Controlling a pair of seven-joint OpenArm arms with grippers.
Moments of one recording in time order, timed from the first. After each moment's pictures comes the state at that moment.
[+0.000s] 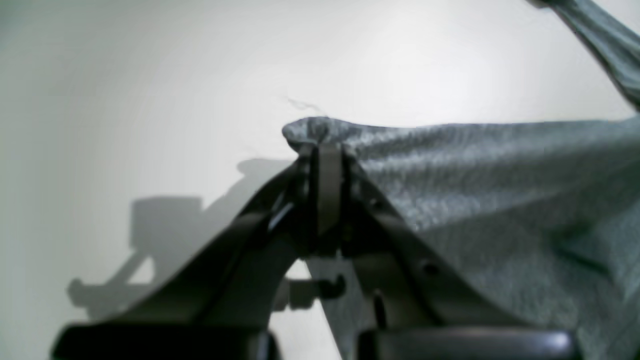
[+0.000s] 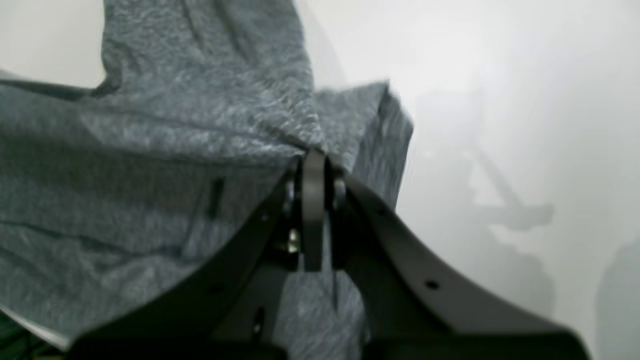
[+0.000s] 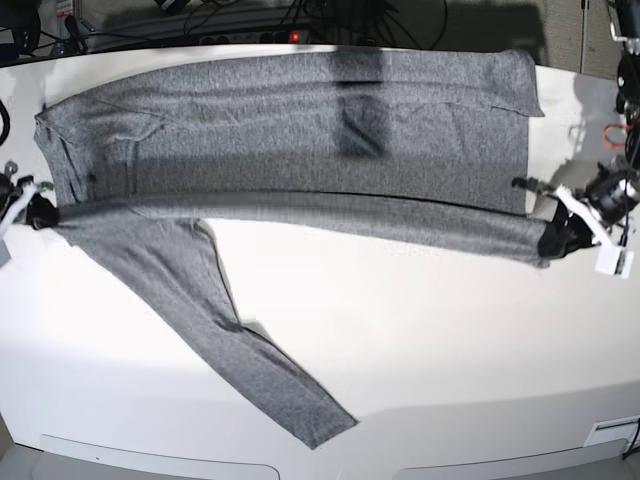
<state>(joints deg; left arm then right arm) 8.8 -26.3 -14.3 87.5 -39.4 -34.3 33.4 -10.9 49.7 16.4 77.7 50.9 33.8 -45.4</state>
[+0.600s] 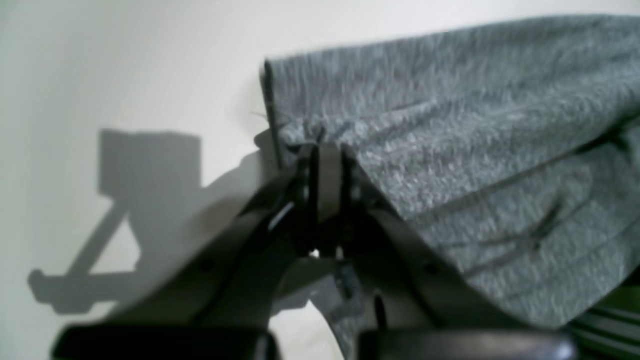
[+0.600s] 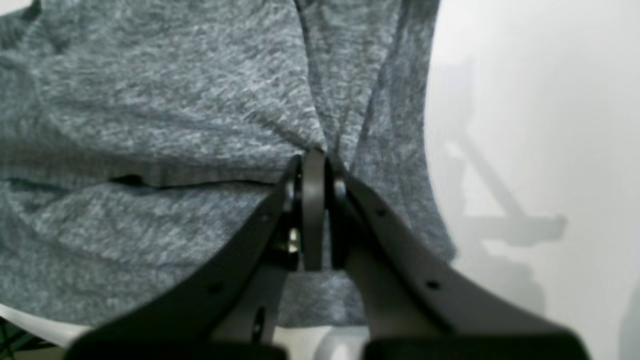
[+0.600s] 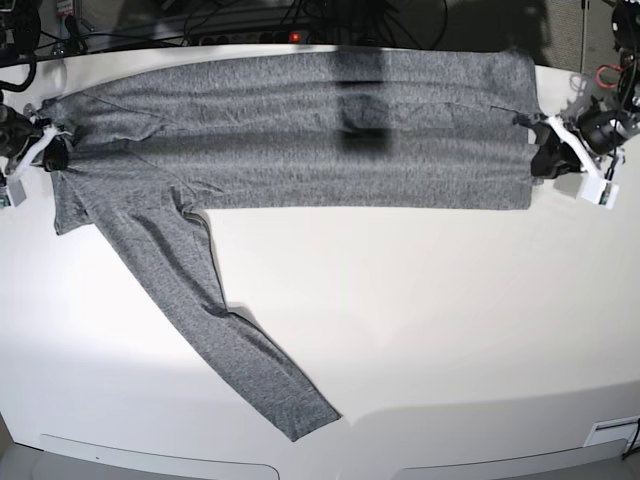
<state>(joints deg) 19.4 -26.3 -14.6 87.6 -39.5 -35.8 36.7 -20.1 39.1 26.0 80.0 38.2 33.8 -42.8</state>
